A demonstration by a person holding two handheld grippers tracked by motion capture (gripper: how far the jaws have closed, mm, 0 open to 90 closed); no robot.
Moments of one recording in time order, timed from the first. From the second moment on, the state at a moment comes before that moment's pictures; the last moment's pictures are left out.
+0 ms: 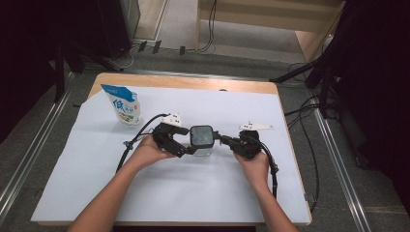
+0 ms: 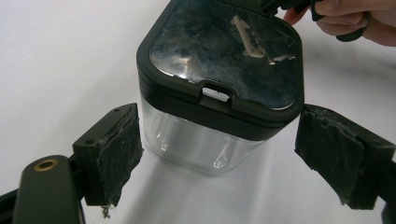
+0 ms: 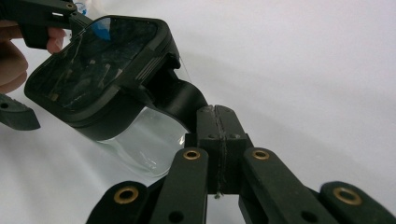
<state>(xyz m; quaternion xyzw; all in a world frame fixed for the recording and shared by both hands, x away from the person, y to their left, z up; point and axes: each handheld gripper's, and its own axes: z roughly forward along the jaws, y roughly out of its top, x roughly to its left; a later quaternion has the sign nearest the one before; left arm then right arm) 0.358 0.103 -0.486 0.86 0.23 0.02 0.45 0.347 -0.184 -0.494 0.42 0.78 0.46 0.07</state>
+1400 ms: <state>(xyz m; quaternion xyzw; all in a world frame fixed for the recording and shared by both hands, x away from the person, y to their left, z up) 0.355 0.102 -0.481 0.87 0.25 0.03 0.43 0.343 -0.183 -0.494 0.42 0.78 0.45 0.08</state>
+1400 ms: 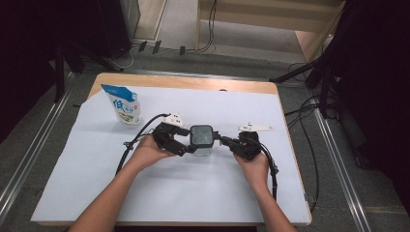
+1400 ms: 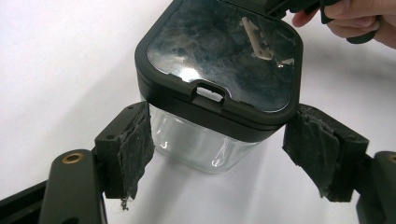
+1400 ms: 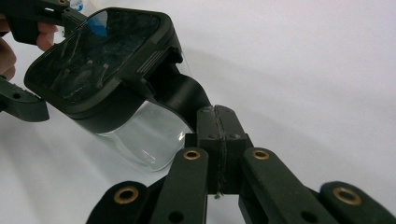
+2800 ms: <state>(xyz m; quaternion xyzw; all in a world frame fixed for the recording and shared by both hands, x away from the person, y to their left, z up) 0.352 0.108 -0.478 0.85 0.25 0.04 0.46 0.342 -0.183 -0.493 0.42 0.78 0.45 0.09</state>
